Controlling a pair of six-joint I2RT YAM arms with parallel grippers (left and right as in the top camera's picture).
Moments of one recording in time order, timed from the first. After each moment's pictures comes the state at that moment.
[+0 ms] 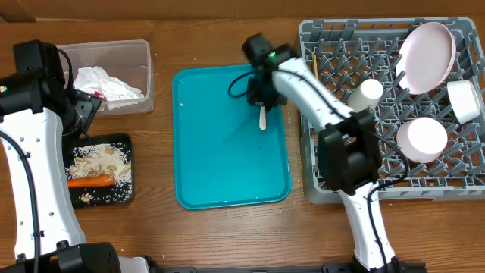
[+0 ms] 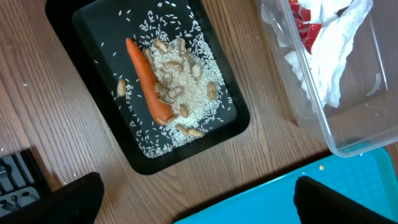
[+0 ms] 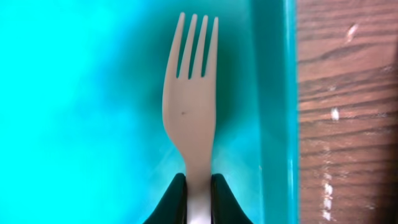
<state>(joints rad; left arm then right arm) 0.28 1.58 1.69 -1.45 -0.20 -0.97 0.46 2.41 2.14 -1.14 -0.02 0.52</state>
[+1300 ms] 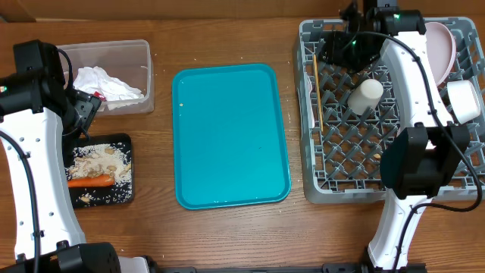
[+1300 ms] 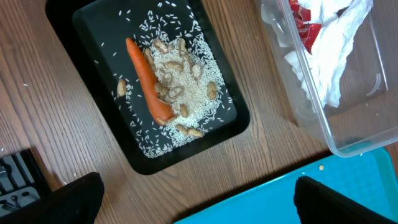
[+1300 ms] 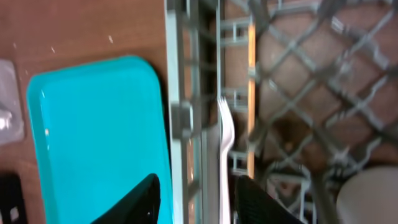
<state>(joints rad) 0.28 1.58 1.69 -1.45 -0.20 -0.97 0.03 2.19 2.14 -1.18 -0.37 0.15</state>
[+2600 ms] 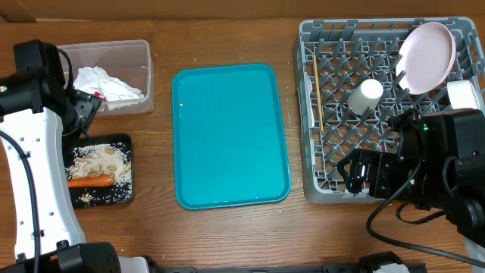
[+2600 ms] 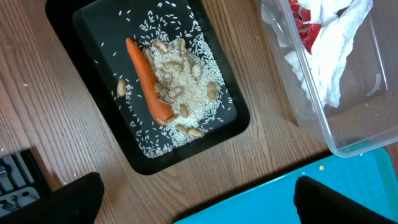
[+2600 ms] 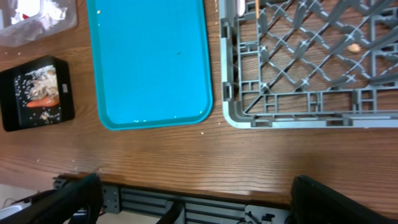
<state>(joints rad) 0.28 1.58 1.69 -1.45 -0.20 -0.97 0.19 1.10 1.63 -1.65 -0.25 0.33</state>
